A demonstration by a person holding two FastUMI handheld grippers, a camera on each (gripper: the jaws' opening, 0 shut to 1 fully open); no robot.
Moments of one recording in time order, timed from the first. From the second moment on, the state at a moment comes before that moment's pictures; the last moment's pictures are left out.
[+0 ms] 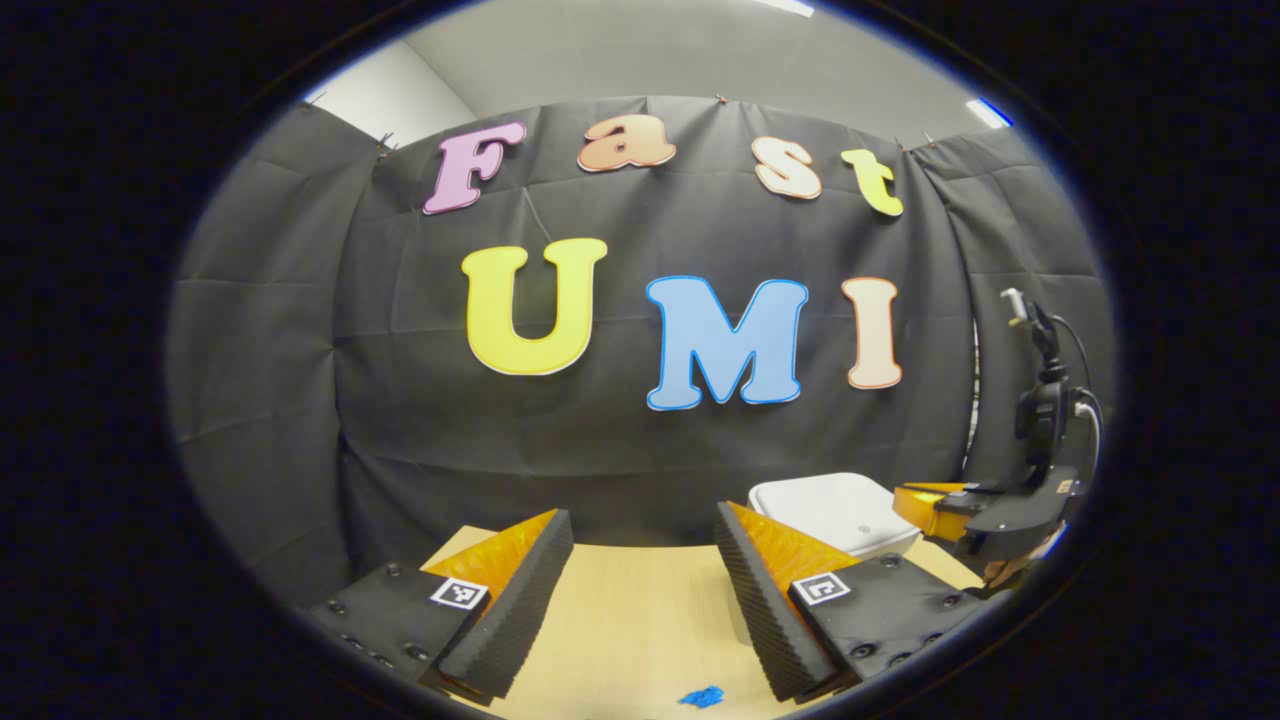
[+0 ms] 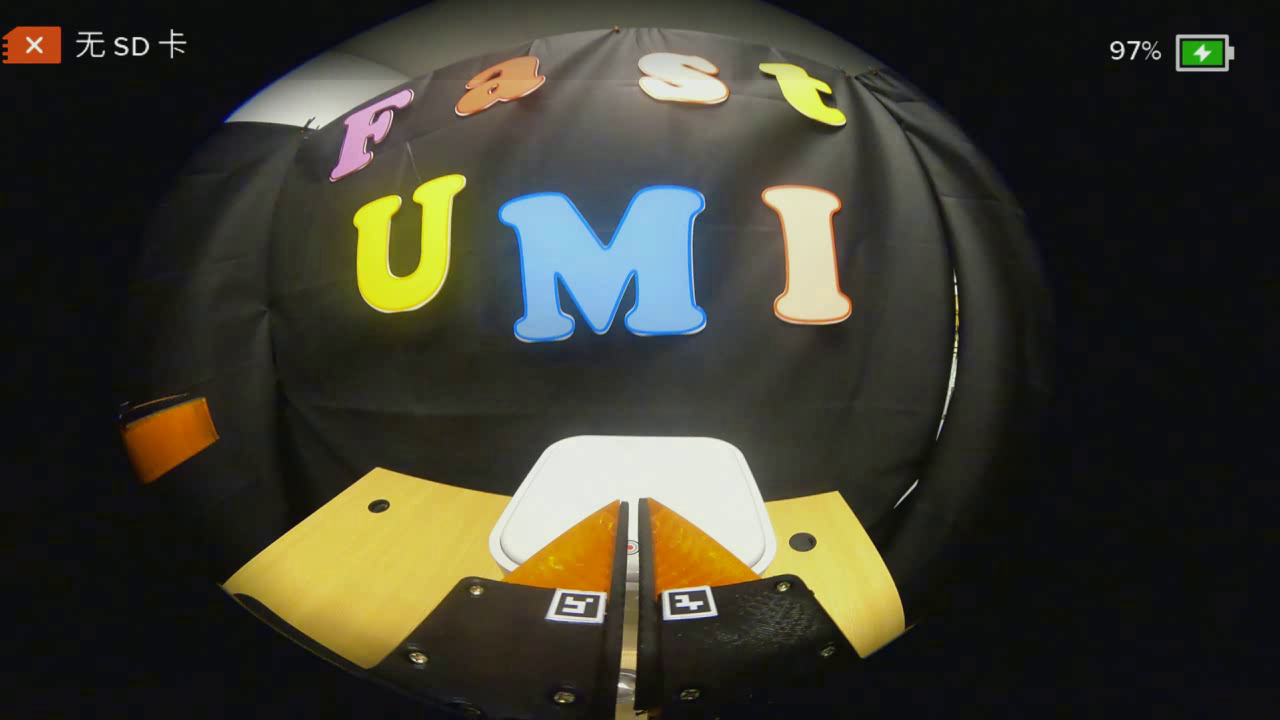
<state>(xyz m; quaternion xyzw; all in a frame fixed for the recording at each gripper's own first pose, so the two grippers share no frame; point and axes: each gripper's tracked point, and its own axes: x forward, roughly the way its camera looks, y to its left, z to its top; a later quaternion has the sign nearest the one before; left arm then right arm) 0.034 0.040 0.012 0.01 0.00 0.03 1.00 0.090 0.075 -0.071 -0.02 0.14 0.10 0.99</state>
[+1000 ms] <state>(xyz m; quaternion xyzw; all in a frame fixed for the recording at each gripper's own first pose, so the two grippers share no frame) 0.046 0.038 -0.002 0.00 0.01 0.03 1.00 0.103 0.077 -0.117 -0.01 0.20 0.12 0.97</state>
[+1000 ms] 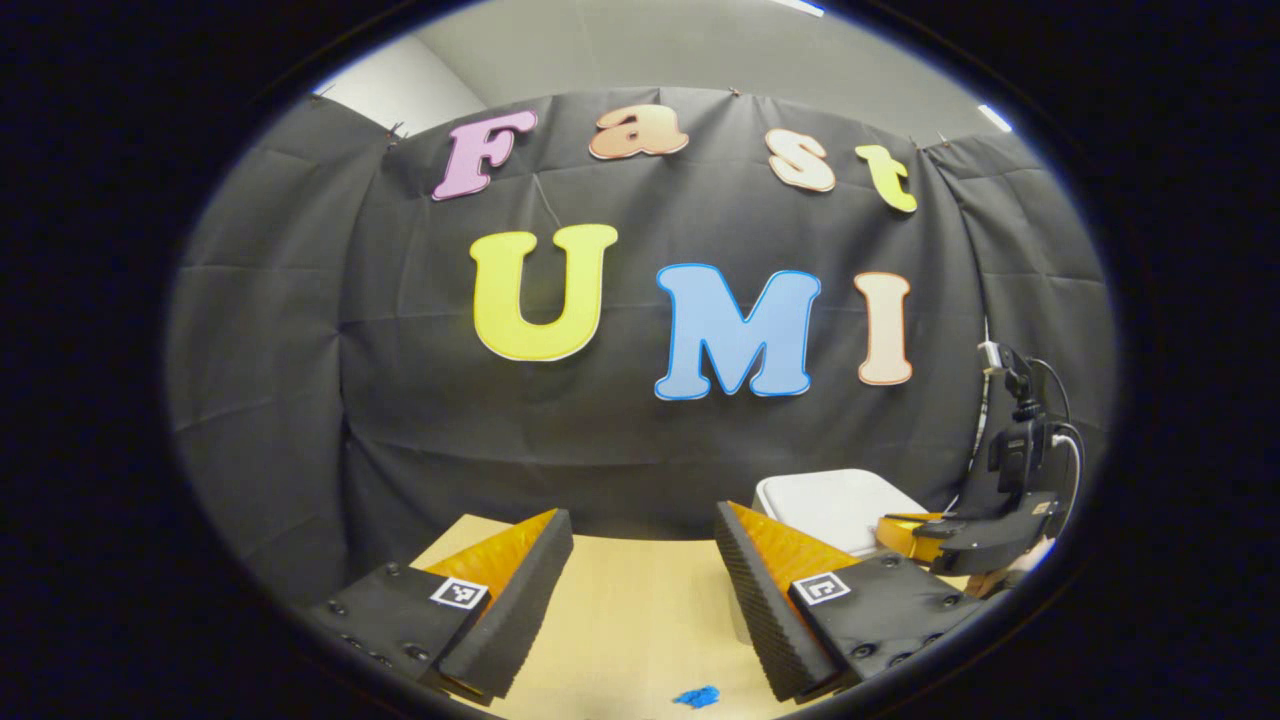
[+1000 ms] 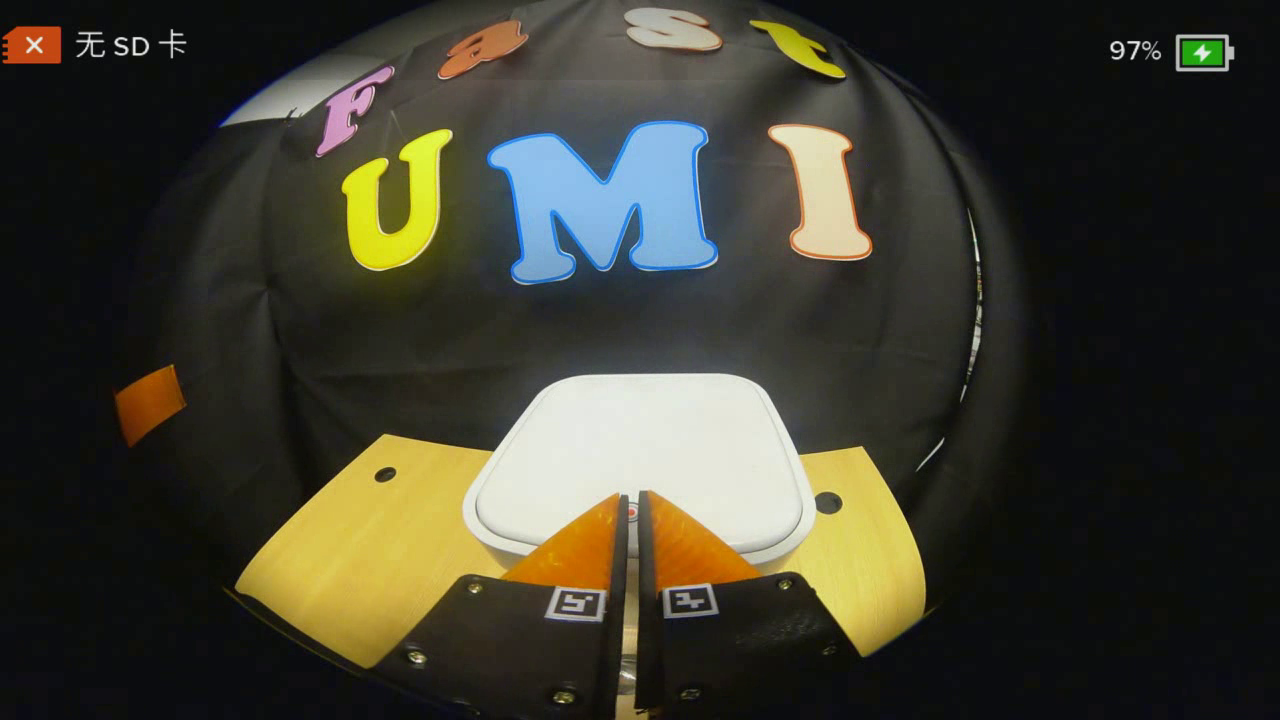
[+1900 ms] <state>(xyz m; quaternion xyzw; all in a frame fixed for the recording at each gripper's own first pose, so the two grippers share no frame) 0.031 0.042 -0.006 0.00 0.01 0.03 1.00 0.077 0.056 -0.069 0.03 0.14 0.10 0.99</state>
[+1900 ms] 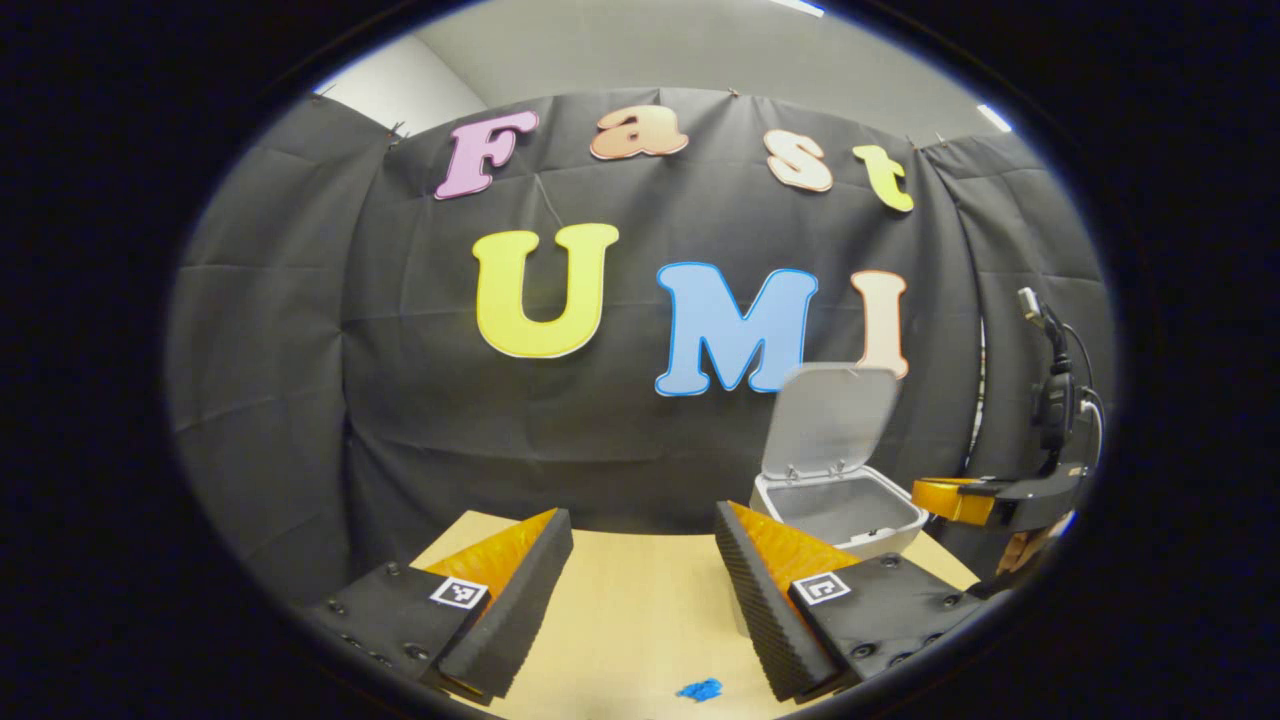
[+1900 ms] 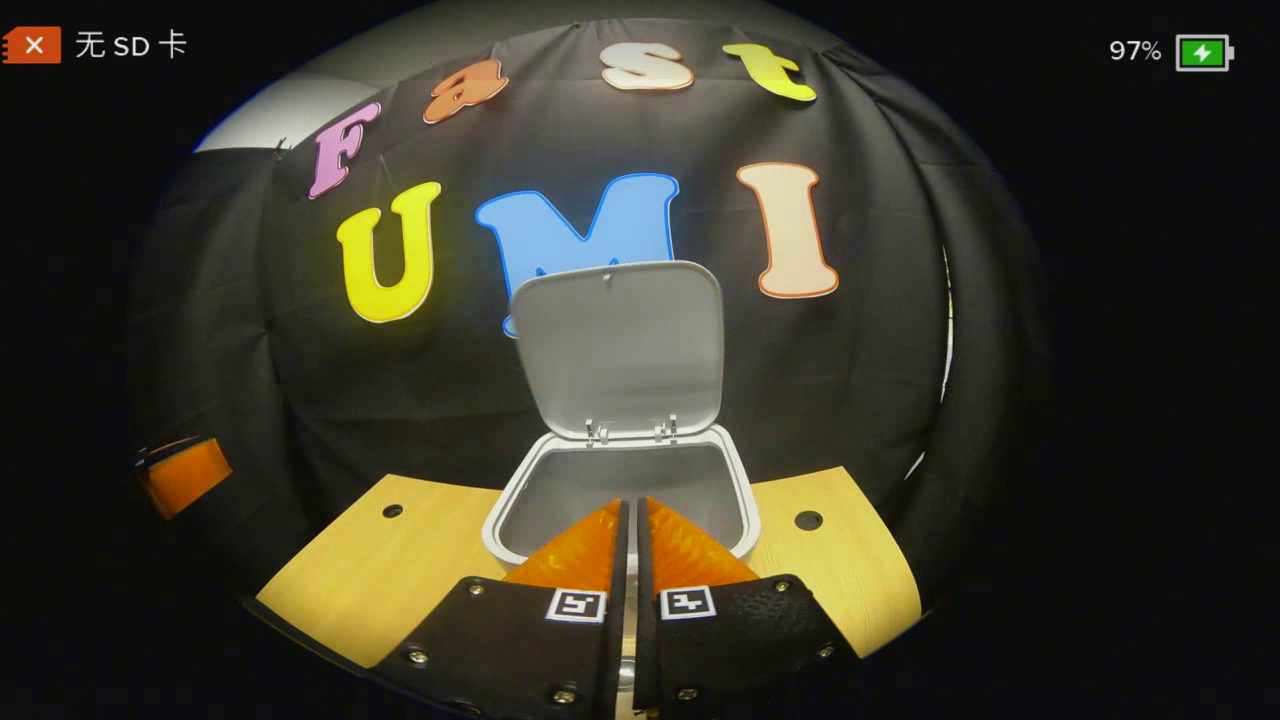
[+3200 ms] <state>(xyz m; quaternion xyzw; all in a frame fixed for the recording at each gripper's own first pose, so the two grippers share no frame) 0.044 -0.002 -0.229 0.01 0.19 -0.05 0.98 0.022 0.045 -0.010 0.03 0.05 0.09 0.99</state>
